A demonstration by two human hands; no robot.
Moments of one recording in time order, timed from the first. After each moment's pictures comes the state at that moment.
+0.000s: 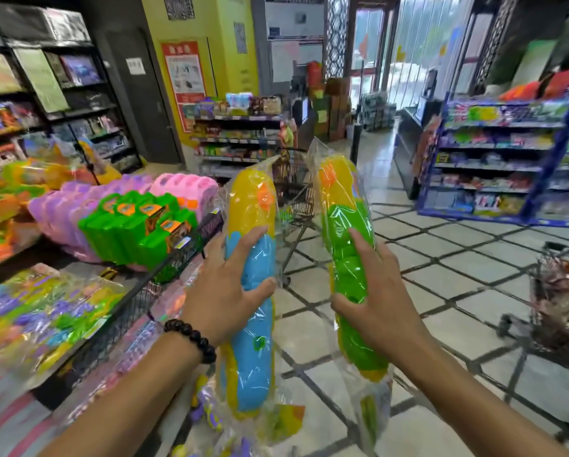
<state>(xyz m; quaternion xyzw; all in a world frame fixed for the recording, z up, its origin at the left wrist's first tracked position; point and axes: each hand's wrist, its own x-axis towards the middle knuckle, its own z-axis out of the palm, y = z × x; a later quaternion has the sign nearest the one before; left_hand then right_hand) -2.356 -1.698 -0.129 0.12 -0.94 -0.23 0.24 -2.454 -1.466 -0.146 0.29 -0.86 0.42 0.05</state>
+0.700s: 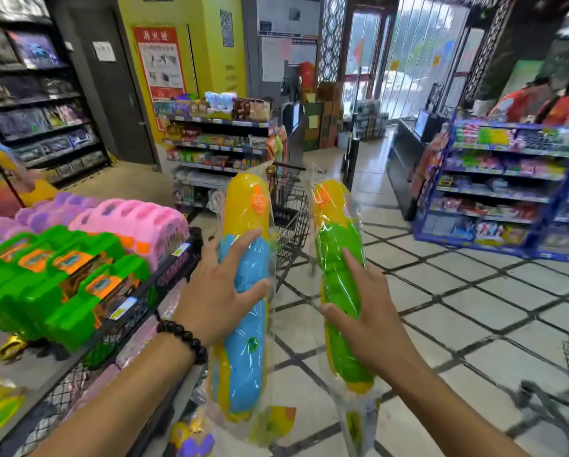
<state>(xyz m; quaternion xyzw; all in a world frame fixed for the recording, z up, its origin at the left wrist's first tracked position) -2.726 -1.893 -0.141 0.11 -0.93 -0.26 0.25 -2.814 -1.649 -0.164 0.27 -0.86 0.43 0.01</state>
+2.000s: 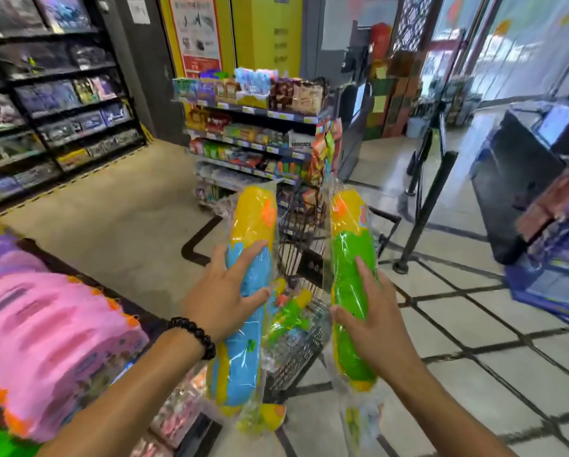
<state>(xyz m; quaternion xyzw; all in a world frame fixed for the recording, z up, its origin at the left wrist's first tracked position) -3.353 -2.245 -0.207 0.23 -0.94 -0.22 0.15 -3.486 -2.005 -0.227 0.29 -0.85 0.44 -0.08</state>
